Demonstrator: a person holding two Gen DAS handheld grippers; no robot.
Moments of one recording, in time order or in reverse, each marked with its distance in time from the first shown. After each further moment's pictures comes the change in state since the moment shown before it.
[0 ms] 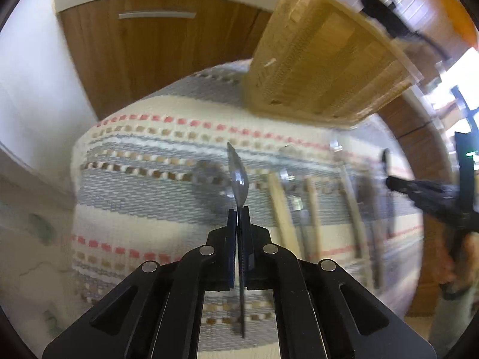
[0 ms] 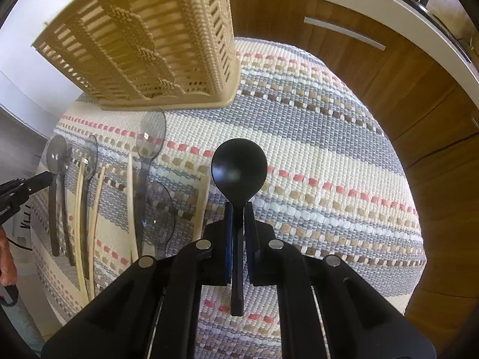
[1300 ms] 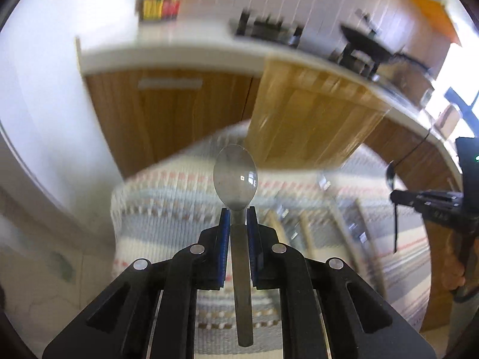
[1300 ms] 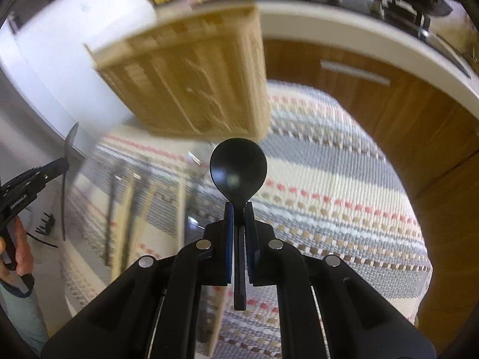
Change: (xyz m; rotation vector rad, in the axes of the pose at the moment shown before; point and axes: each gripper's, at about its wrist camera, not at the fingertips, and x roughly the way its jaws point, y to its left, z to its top) left arm -0.082 -0.030 -0.014 0.113 -0.306 0.132; right arm -0.072 0.026 -0.023 -0.038 -0.216 0.132
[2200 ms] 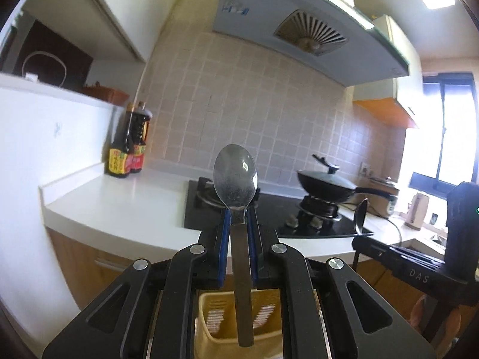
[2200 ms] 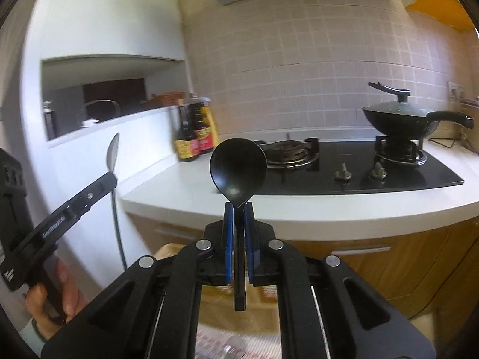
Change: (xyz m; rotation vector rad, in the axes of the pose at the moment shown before) left arm -0.009 -0.063 0.123 0.008 -0.664 -0.142; right arm -0.078 0.028 0.115 -0.011 -0.691 0.018
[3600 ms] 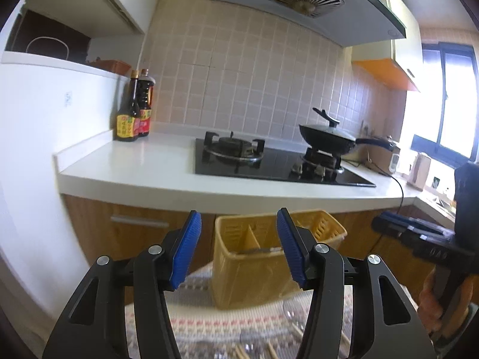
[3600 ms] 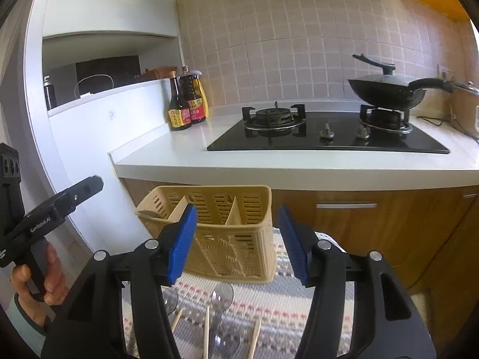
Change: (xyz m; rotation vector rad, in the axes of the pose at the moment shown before) left arm -0.052 0.014 -0.041 0.064 0.179 0.018; right arm -0.044 -0.005 -0.059 0.004 0.107 -0.043
